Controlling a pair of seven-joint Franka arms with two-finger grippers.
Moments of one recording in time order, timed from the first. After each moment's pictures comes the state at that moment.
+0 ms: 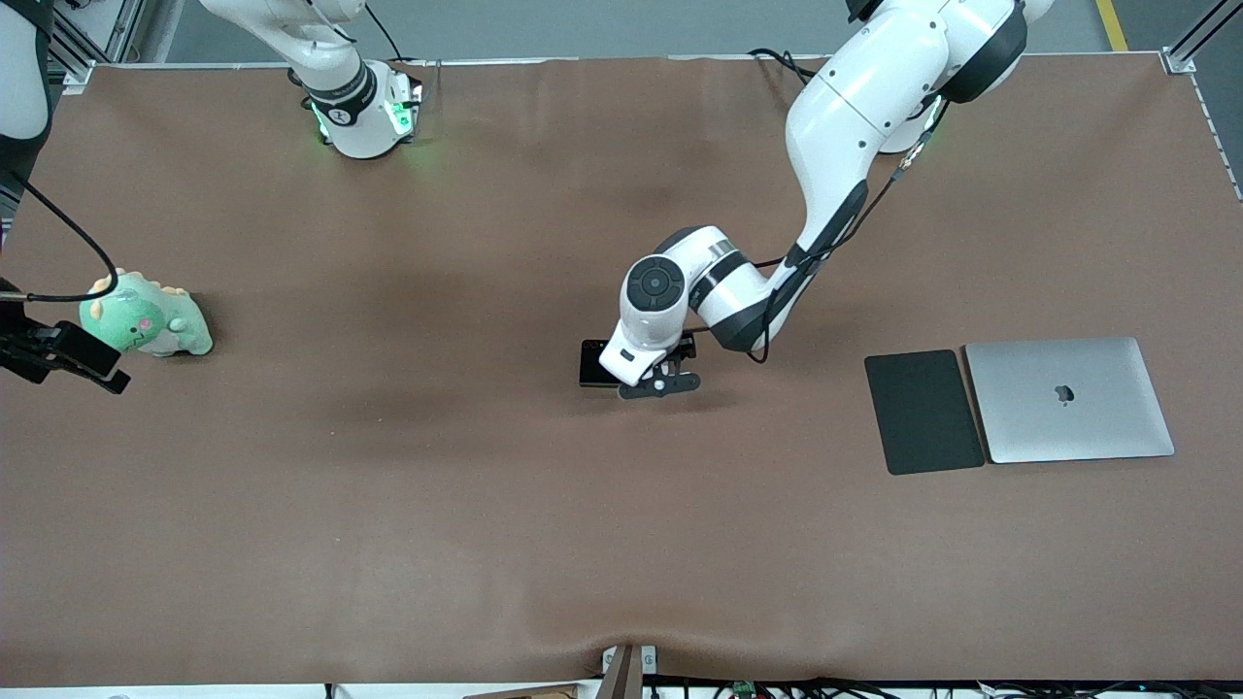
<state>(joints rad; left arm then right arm) -0.49 0.85 -0.35 -1.48 0.29 2.27 -1.04 -0.06 0.17 -0.01 -1.48 0.05 1.87 0.09</state>
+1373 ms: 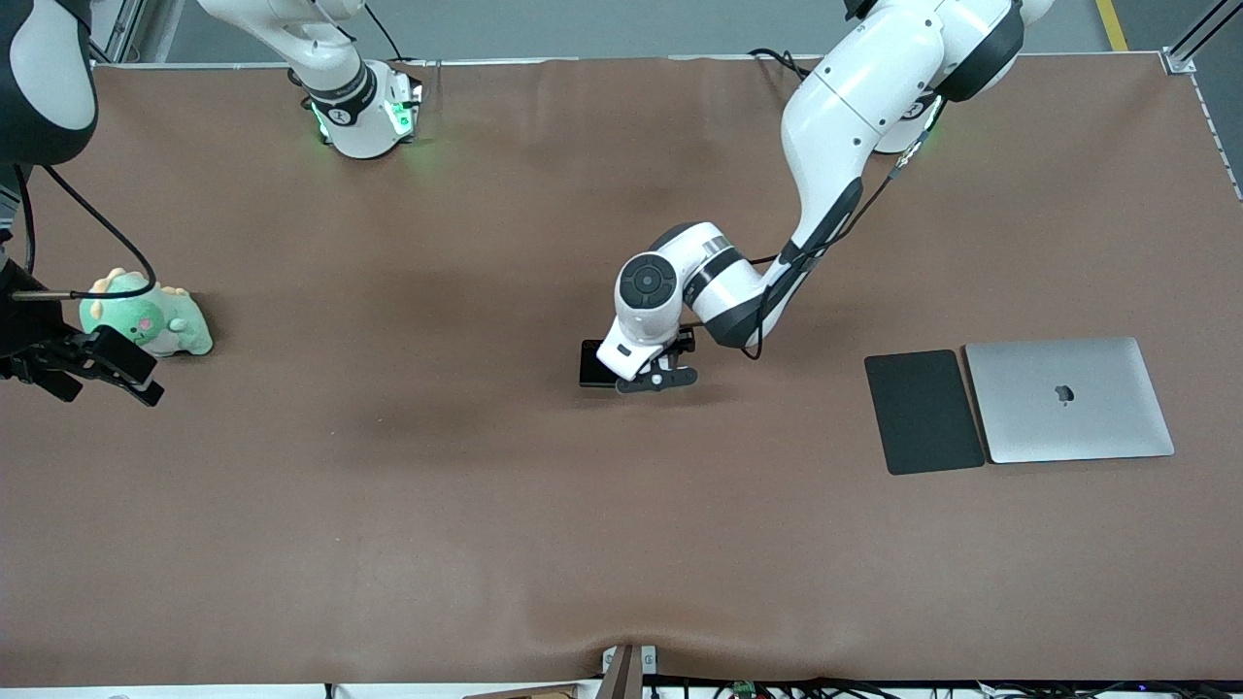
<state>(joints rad) -0.50 0.85 -0.35 -1.49 0.29 2.23 -1.04 0.01 0.18 0.00 -1.48 0.06 1.95 0.09</state>
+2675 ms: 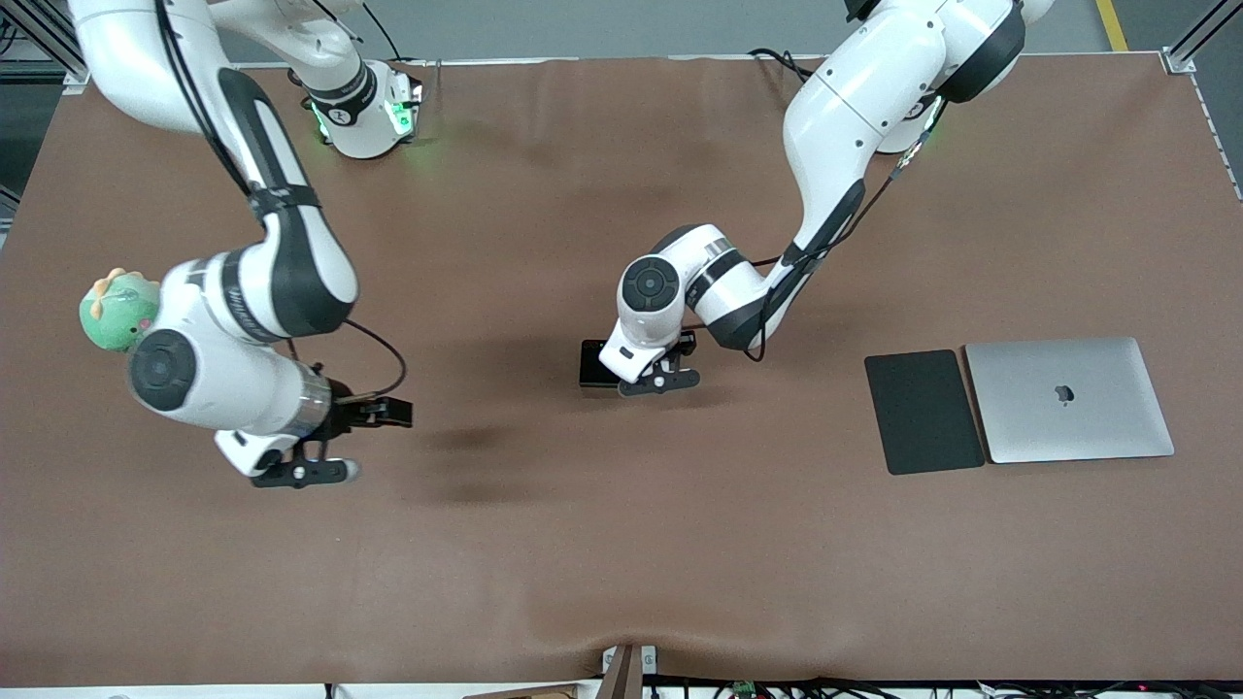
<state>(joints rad) -0.49 0.86 -0.34 -1.48 0.29 2.23 -1.04 0.23 0.55 0.00 -1.49 0.18 1.98 0.13</state>
